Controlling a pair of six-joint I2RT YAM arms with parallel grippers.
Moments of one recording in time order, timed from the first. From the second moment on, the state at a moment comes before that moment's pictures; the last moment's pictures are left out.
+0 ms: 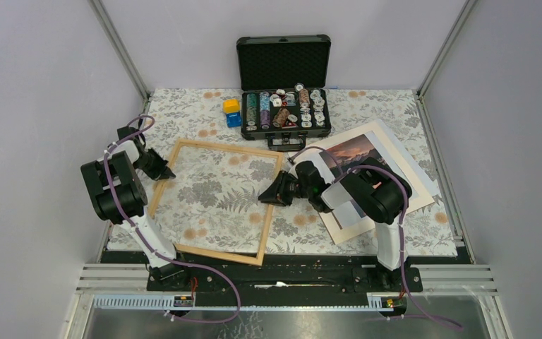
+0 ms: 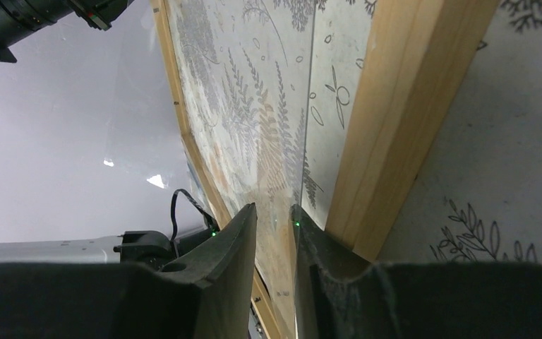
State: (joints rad) left arm 0.42 1.88 1.21 -0.60 0.31 -0.44; right arm 0.70 2.01 0.76 0.74 -0.51 1.21
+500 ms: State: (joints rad) left arm 0.42 1.88 1.21 -0.60 0.31 -0.44; right arm 0.67 1.99 0.68 0.83 -0.54 1.24
